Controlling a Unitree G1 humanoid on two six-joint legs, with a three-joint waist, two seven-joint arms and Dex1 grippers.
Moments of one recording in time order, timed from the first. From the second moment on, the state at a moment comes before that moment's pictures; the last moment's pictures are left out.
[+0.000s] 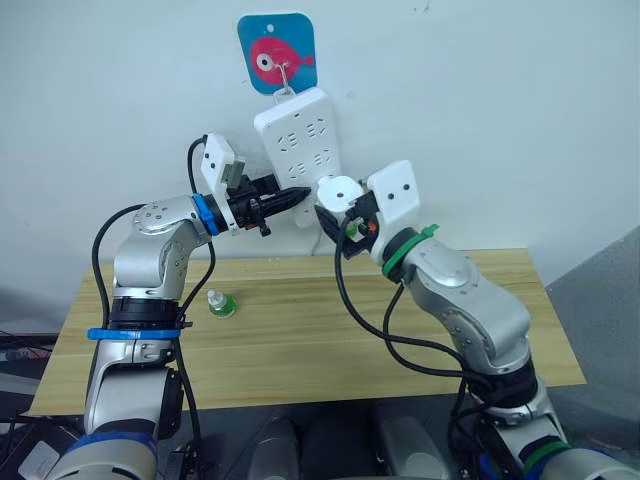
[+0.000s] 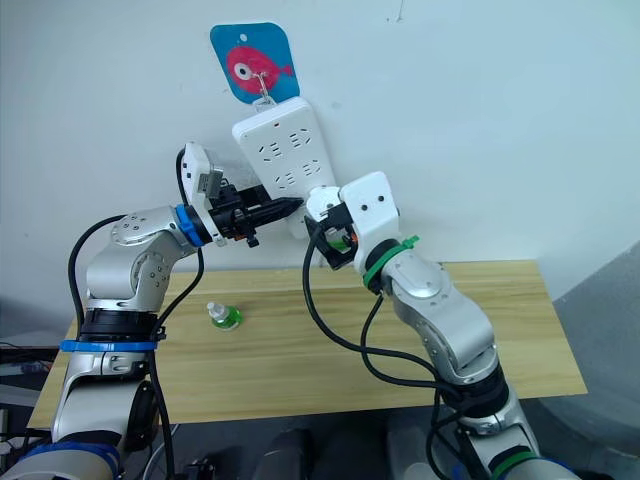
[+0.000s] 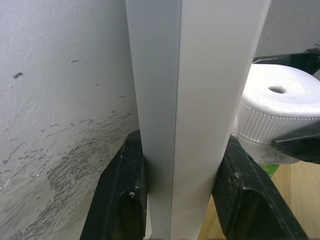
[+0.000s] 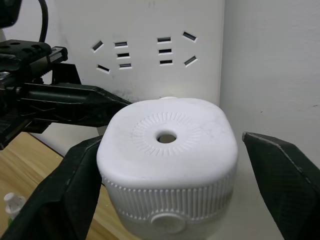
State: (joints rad) left arm -0.72 0.52 0.09 0.21 -0.41 0.38 -1.02; right arm -0.61 -0.10 0.27 -0.46 0.25 0.86 0.06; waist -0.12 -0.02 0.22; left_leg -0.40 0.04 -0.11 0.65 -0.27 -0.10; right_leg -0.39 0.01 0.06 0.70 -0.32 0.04
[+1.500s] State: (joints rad) left arm -0.36 0.54 0.05 -0.30 -0.43 0.25 -0.88; right arm -0.50 0.15 -0.26 -0.58 0.67 1.01 -0.04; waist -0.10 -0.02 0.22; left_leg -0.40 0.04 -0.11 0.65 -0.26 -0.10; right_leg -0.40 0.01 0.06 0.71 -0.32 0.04
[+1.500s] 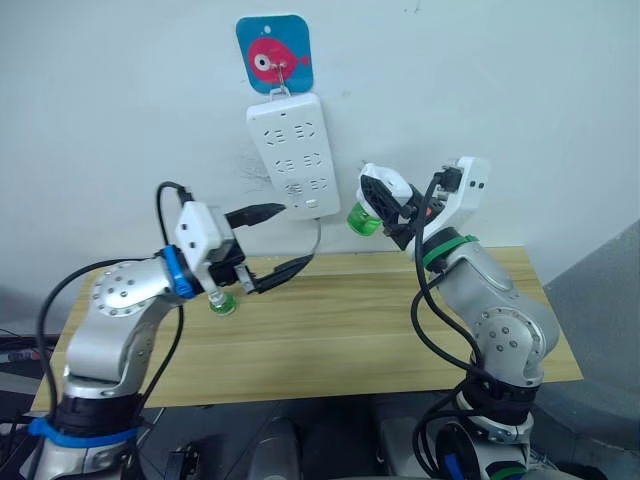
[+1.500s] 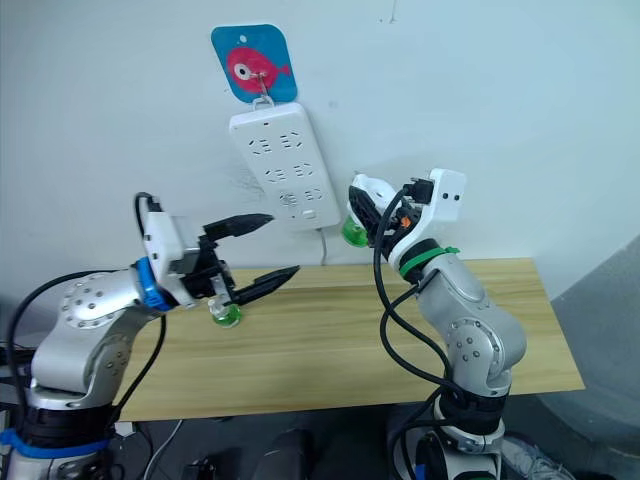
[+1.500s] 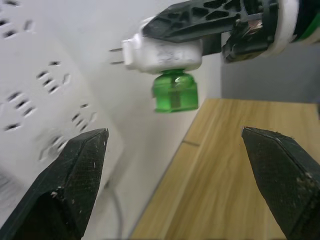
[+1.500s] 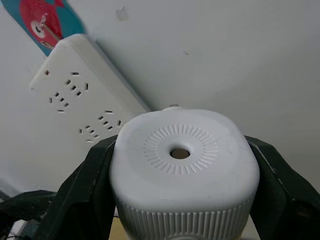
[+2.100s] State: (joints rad) left arm -0.52 0.30 -0.09 -0.06 -0.33 0.05 -0.84; right arm -0.47 0.15 -0.27 -0.53 1.35 0.79 -0.52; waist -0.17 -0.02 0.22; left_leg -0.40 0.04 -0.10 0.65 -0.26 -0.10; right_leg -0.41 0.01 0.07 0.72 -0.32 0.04
